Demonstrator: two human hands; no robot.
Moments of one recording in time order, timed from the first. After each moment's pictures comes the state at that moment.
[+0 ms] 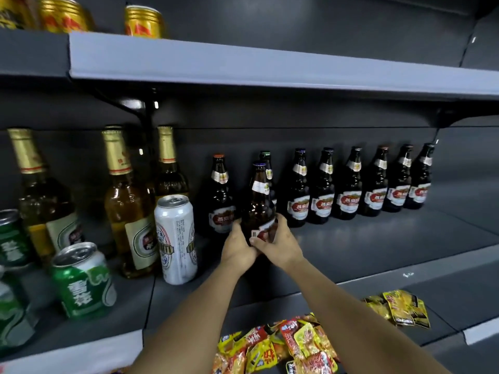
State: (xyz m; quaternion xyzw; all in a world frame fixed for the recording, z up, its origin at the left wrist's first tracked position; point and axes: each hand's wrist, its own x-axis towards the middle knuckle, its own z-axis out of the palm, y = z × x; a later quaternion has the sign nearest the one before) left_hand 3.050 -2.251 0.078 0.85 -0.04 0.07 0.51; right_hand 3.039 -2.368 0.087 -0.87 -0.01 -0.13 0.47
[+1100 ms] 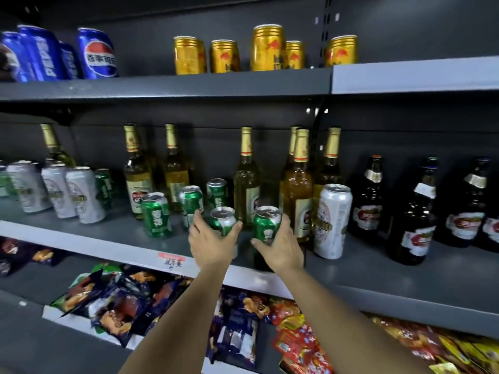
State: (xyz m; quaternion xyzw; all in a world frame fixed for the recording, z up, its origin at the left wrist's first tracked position) left_hand 2.891 -1.962 0.077 0.78 0.32 0.38 0.38; right_hand 2.939 -2.096 0.083 -0.89 -0.17 -0.08 0.41
